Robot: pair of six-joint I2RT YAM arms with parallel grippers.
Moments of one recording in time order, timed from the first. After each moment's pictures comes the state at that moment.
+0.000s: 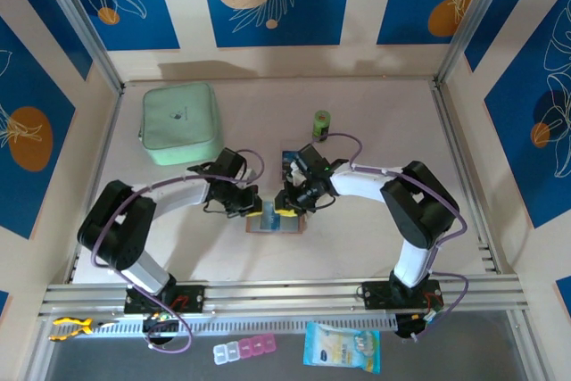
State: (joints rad) left arm -0.56 1.61 0.83 -0.43 0.51 -0.67; right arm 0.69 1.77 0.97 -0.35 -0.62 0.82
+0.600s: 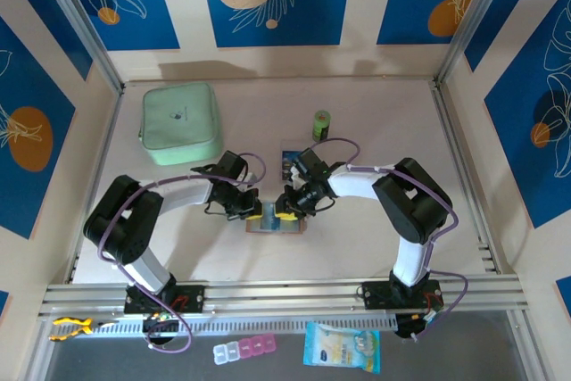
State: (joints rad) left arm -0.56 1.65 0.82 -0.41 0.51 -0.65; right arm 0.68 1.82 0.95 -0.31 -0.64 0.82
